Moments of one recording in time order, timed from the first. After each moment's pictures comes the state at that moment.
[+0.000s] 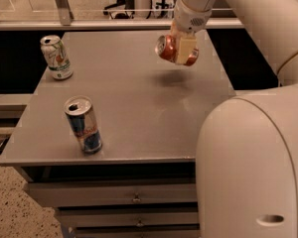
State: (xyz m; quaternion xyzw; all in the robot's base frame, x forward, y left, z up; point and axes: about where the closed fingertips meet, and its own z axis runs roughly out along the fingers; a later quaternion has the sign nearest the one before) arm 0.709 -0.109 0.911 -0.75 0.64 -0.04 0.17
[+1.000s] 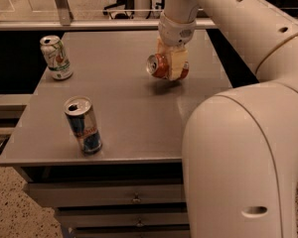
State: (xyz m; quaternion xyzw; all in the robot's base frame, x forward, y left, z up) arm 0.675 -0.075 0.874 -0.83 0.54 0.01 0.09
